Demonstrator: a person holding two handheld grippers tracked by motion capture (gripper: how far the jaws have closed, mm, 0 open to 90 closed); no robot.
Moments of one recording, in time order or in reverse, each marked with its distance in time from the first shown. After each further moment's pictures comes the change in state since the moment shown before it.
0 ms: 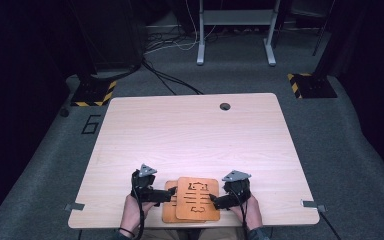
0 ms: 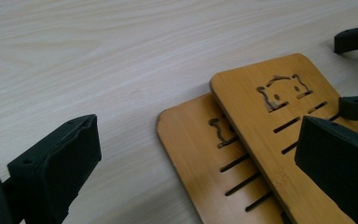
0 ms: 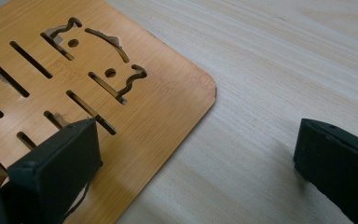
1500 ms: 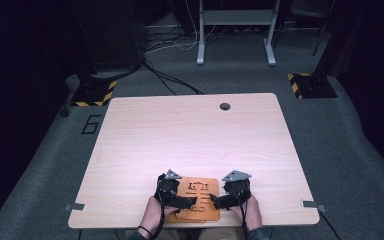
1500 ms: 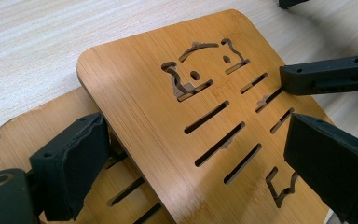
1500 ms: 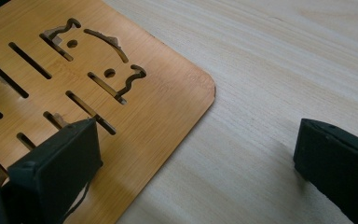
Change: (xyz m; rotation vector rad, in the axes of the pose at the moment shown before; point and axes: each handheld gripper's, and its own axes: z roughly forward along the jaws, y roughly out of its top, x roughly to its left) left arm -0.037 0.000 0.046 0.129 -0.154 0.048; right arm 0.000 0.000 0.000 -0.005 -0.007 0.006
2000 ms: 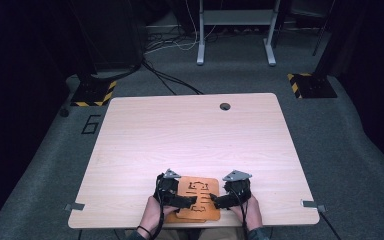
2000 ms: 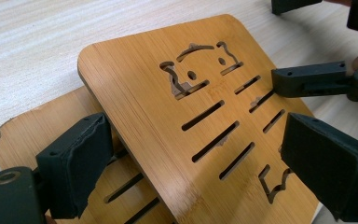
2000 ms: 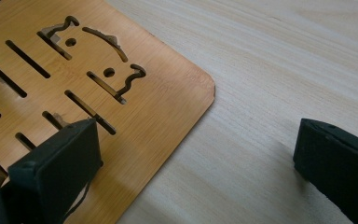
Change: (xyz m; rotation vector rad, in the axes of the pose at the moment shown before) left arm -0.001 0.002 -0.007 -0.013 -0.023 -0.014; right arm -0.001 0.000 -0.001 -0.002 0.001 0.009
